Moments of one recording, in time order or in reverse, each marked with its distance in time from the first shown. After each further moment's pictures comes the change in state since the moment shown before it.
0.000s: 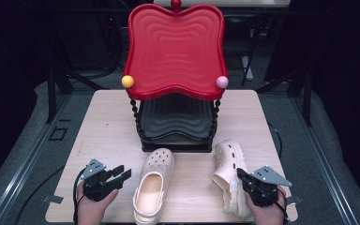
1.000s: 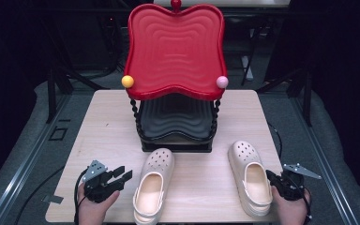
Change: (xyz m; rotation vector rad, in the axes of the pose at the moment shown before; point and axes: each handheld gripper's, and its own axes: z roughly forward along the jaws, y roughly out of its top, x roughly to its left) left arm -0.003 -0.002 0.001 0.002 0.002 0.008; right arm -0.095 -0.040 0.008 0.144 -0.142 0.316
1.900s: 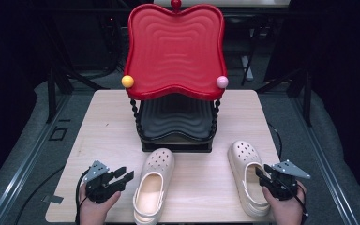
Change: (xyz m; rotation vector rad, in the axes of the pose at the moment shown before) left arm -0.003 -0.001 0.002 0.009 -0.011 0.002; right arm 0.037 0.014 -0.015 -0.055 -0.013 -0.243
